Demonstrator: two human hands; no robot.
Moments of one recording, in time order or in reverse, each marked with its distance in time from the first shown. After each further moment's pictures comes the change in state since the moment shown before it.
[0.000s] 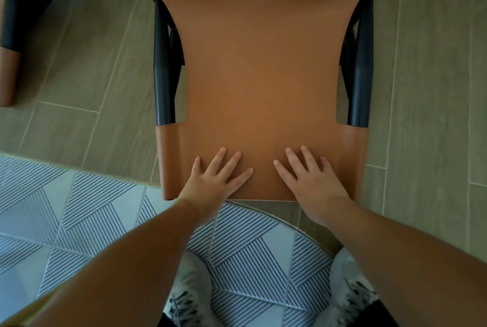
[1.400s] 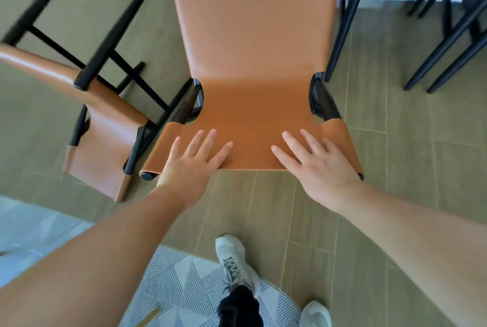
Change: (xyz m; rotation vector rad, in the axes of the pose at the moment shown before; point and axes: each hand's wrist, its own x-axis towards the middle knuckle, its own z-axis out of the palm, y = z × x) left_hand -0.098 -0.142 -0.542 0.166 0.172 -0.294; right_hand -0.154 0.206 -0.503 -0.065 0.474 -0.096
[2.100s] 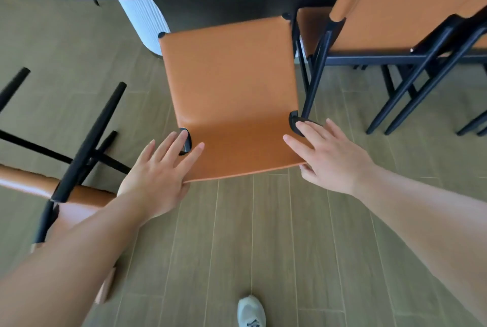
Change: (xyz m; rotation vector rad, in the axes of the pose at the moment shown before) left_hand 0.141 -0.191 -0.124 0.021 0.258 0.109; right_hand 0.141 0.141 -0.131 -0.043 0.090 0.188
